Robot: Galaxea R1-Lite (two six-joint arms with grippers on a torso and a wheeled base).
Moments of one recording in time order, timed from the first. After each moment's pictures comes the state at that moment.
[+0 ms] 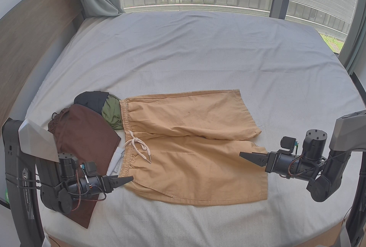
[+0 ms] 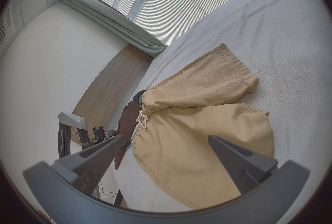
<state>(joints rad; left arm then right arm) 0.00 2.44 -0.36 -1.54 -0.77 -0.30 0.24 2.18 -0.37 -1.54 0.59 0.50</state>
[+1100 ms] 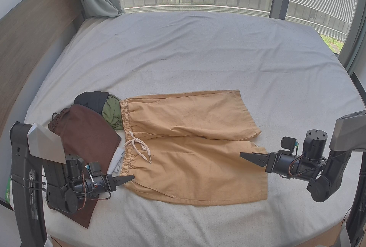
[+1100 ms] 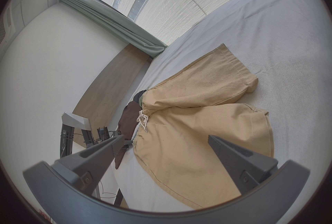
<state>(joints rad) -0.02 2.52 -0.44 -1.54 -0.73 -0.38 0.24 2.18 -0.37 -1.54 0.59 0.50</state>
